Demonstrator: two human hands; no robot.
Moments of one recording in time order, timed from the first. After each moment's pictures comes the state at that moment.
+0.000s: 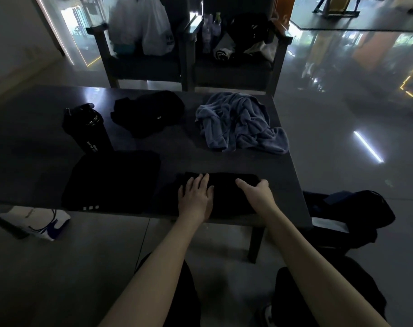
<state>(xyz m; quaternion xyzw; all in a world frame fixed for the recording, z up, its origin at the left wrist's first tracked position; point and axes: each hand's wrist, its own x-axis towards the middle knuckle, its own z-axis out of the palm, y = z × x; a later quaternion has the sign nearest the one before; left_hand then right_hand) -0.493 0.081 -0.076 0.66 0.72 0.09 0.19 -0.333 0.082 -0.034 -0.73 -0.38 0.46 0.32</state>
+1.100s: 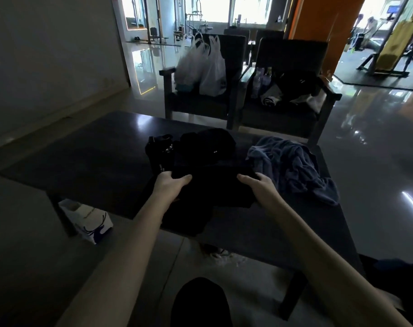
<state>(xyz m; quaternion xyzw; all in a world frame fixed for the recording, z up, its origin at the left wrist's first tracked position) -0.680 0.066 0.056 0.36 0.72 0.46 0.38 -0.461 0.115 0.056 -0.52 -0.51 0.56 0.40</state>
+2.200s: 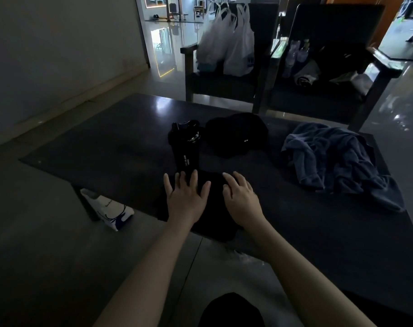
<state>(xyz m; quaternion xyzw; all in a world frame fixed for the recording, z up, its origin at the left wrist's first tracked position) -0.713 0.088 -0.040 0.55 0.83 0.06 0.02 -0.575 0.128 -0.037 -0.54 -0.78 0.25 0.19</state>
